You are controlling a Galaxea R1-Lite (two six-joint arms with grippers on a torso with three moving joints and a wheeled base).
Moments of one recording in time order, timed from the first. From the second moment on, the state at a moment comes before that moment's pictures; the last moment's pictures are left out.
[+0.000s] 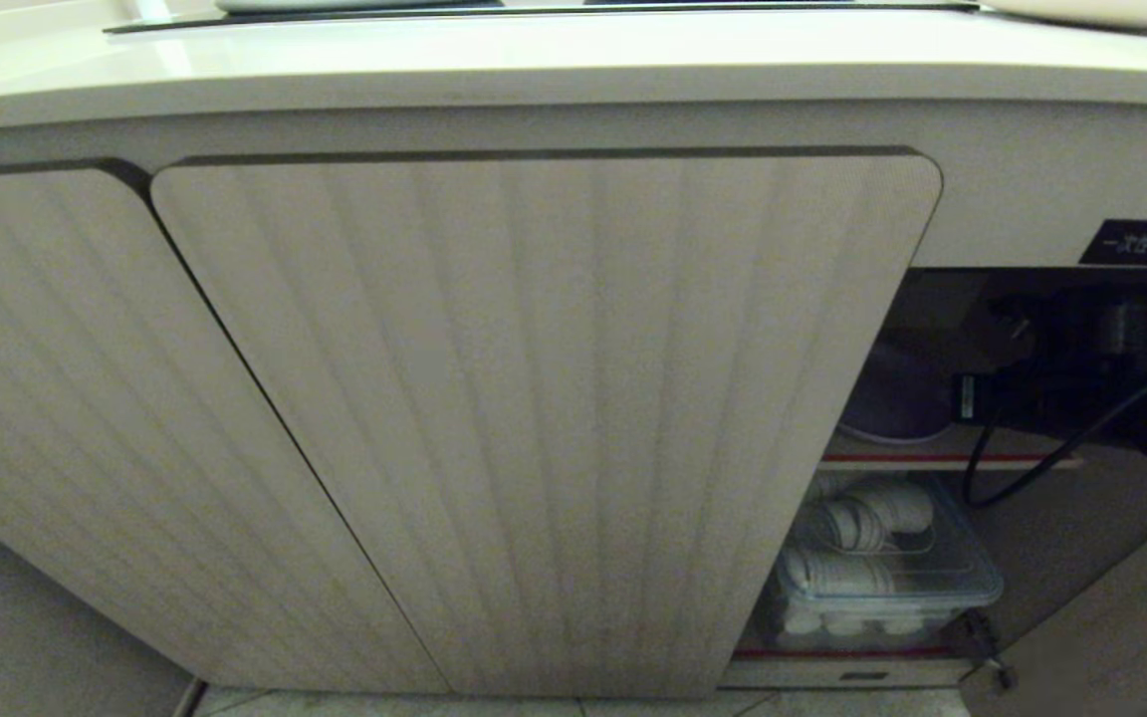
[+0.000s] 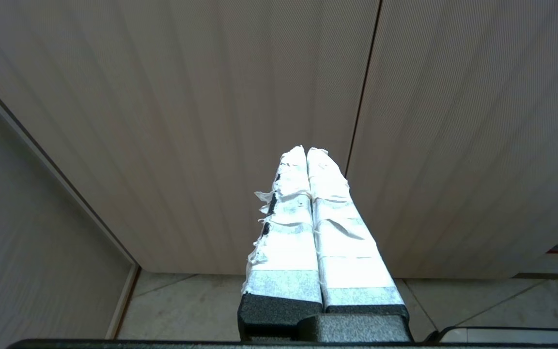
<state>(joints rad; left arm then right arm) 0.00 0.00 0.00 0.00 0.01 0.00 -0.13 1.95 -1.06 -0.39 0.07 -0.03</state>
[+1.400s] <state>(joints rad) 0.00 0.00 0.00 0.00 0.01 0.00 -0.14 1.95 -1.11 -0.29 0.10 -0.01</state>
